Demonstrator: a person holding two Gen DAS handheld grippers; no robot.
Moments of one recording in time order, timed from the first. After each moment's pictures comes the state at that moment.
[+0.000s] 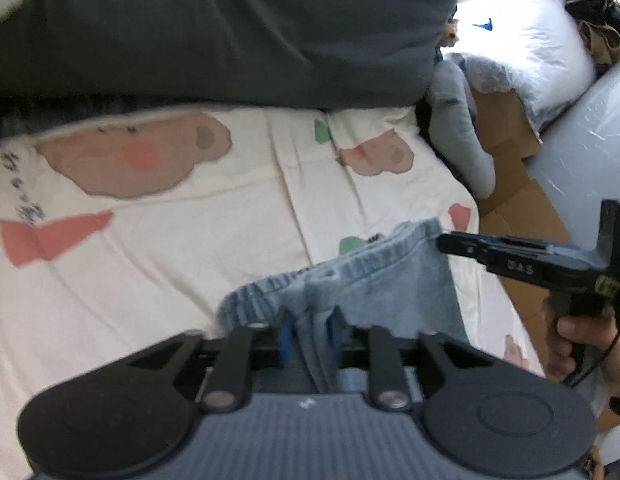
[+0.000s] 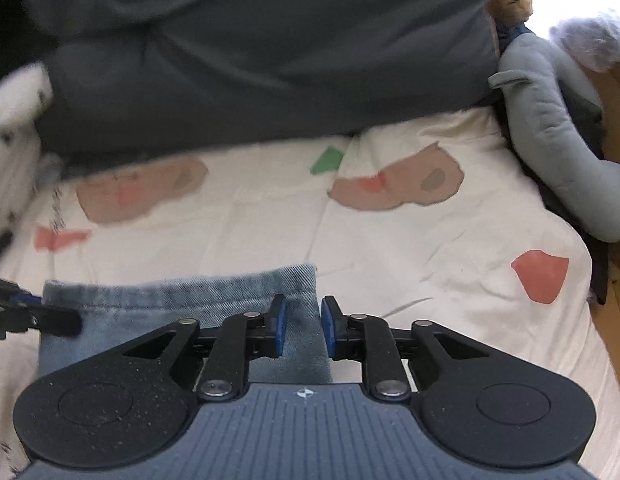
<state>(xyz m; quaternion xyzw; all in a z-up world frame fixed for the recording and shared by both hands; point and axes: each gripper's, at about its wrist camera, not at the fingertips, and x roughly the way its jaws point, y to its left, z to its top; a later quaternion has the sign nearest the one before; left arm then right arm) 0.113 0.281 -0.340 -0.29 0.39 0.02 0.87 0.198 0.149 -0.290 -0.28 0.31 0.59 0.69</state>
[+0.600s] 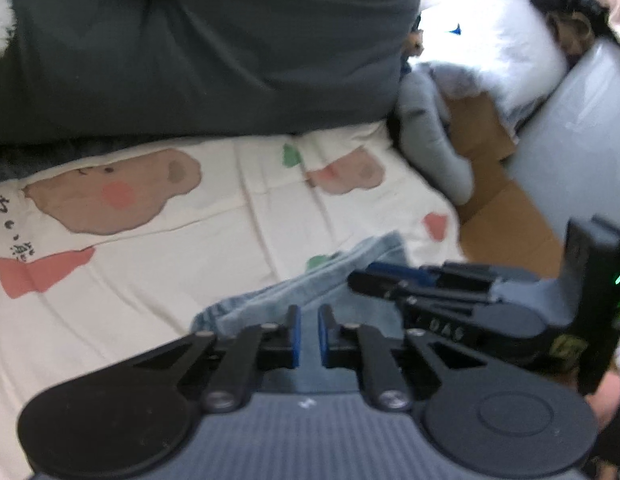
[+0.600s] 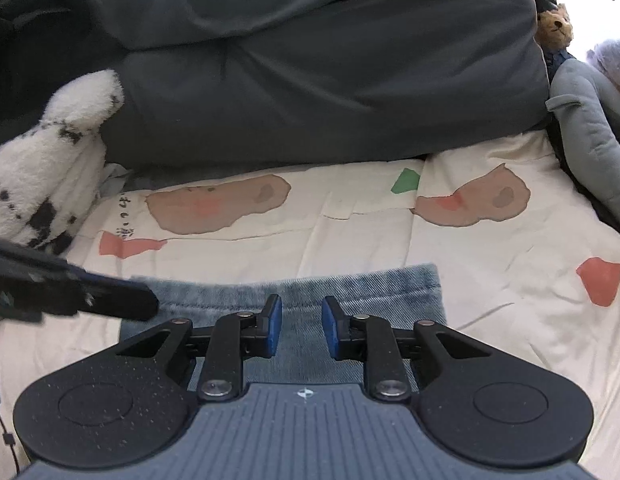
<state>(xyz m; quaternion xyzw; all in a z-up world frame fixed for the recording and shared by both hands) 0.121 0.261 -0.323 -0.26 0.37 0.01 0.89 0.139 0.151 -0.305 -0.25 0.29 0.64 0.66</state>
